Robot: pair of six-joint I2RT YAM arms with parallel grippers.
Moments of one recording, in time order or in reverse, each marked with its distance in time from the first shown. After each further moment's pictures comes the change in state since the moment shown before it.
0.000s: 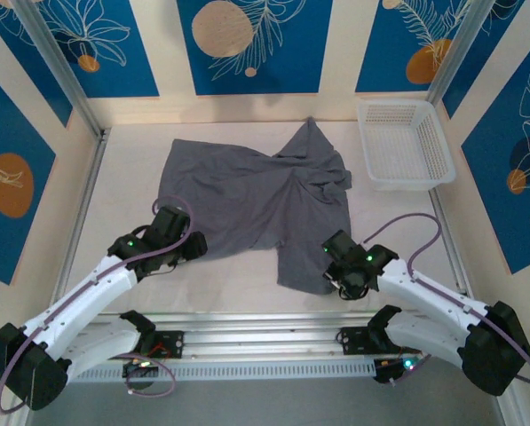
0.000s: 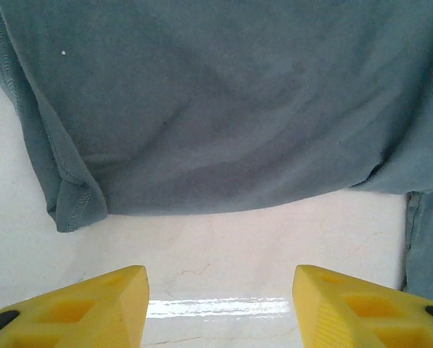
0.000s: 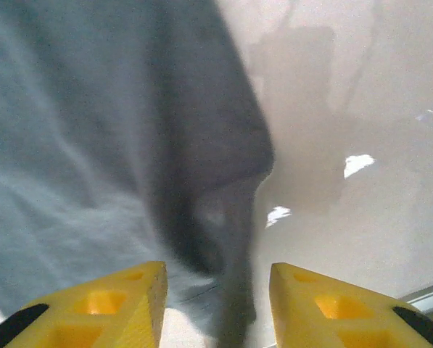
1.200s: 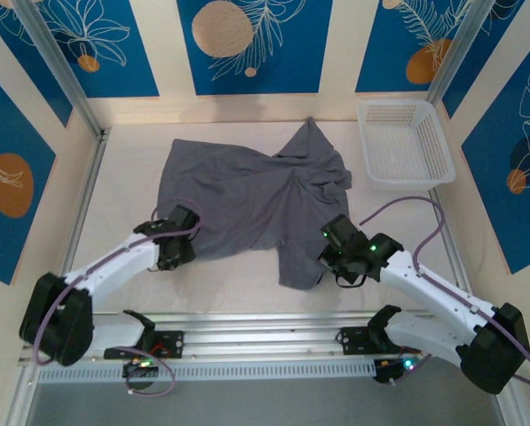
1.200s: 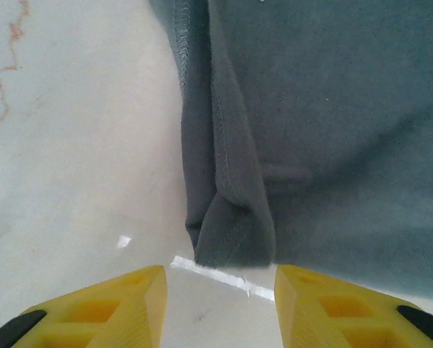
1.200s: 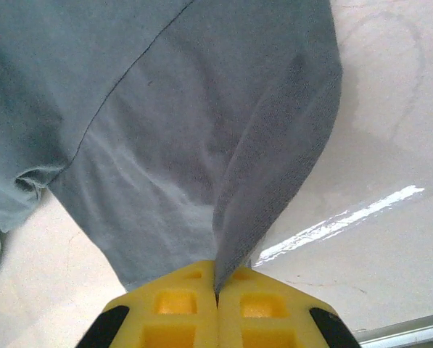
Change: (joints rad) left arm 0.093 0.323 -0.031 -0.011 -0.184 -0.069; right arm -0.011 0.018 0.167 0.000 0.023 -0.092
